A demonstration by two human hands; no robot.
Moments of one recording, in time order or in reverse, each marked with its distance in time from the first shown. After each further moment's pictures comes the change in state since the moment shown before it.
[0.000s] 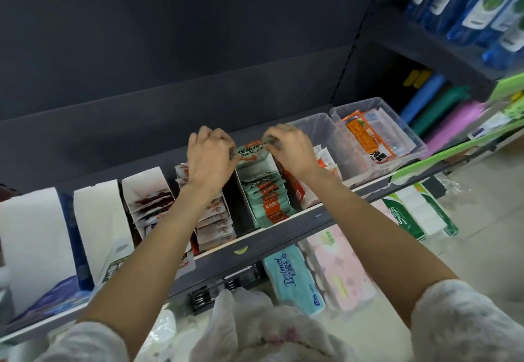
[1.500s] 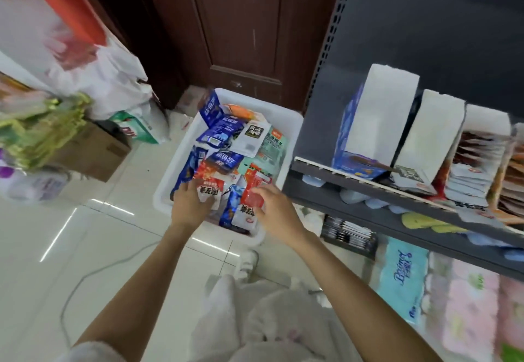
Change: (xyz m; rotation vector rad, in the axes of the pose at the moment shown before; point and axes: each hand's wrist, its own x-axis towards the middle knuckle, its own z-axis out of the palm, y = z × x) left_hand -0.538 -0.350 -0.063 -0.330 -0.239 -1.330; right_hand -0.237 -0.472 0.255 0.284 -0.971 -0.231
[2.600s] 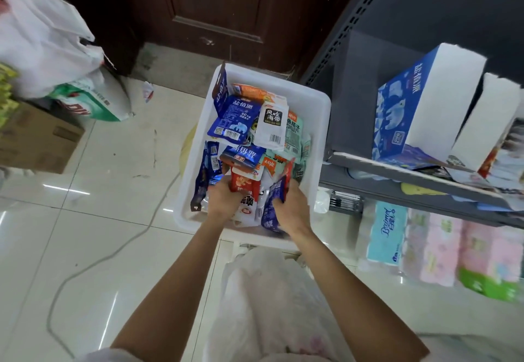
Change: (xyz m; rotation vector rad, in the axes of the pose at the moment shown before) left_hand 0.069 -0.008 0.006 -0.334 -0.423 -0.035; right_hand 0.071 -0.036 0.073 0.241 0.250 0.701
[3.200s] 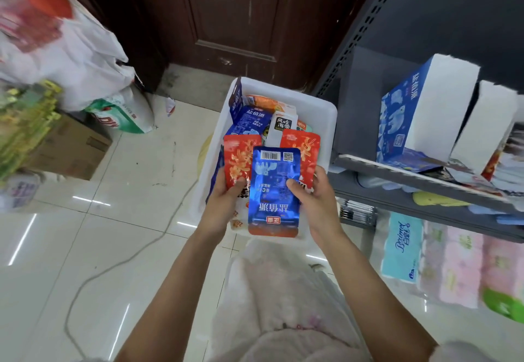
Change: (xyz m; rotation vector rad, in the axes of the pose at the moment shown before) left_hand -0.077 0.021 -0.045 -0.702 -0.060 0.057; right_hand -0.048 -0.024 -0.052 0.884 -0.074 -0.161
